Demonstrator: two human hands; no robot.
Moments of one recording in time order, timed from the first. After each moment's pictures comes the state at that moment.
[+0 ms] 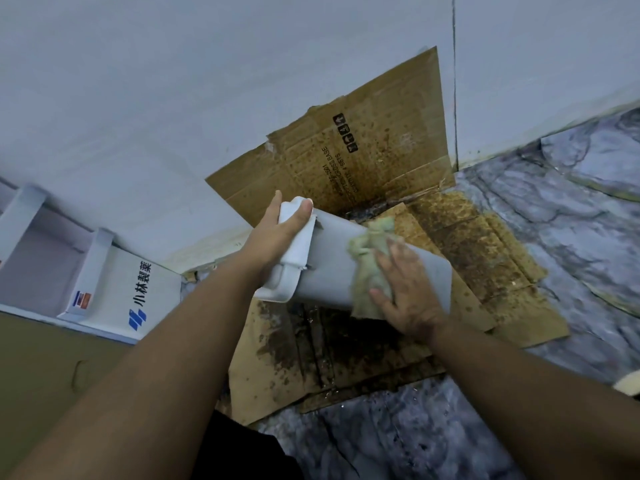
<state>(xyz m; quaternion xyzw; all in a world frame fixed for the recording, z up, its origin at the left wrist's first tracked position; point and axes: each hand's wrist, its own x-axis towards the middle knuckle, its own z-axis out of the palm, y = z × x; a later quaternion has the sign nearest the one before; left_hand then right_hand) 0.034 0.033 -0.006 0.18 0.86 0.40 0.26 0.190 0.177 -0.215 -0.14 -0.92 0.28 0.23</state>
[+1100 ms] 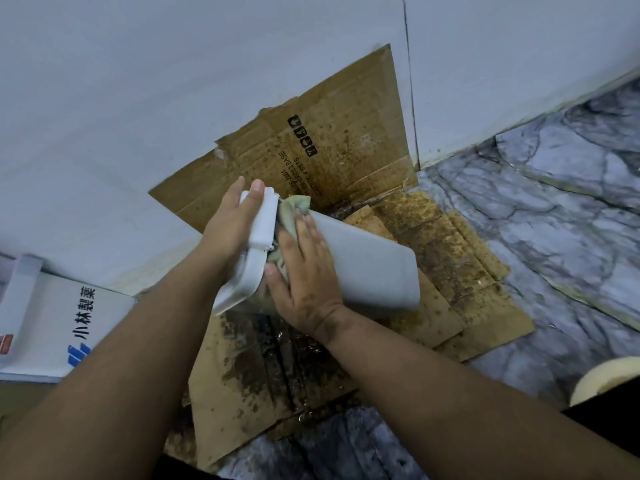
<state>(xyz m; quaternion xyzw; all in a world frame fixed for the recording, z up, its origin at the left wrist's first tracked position) -0.013 0.079 -0.024 0.23 0.85 0.42 0.23 0.106 0.131 -0.126 -0.15 -0.86 0.36 0.33</state>
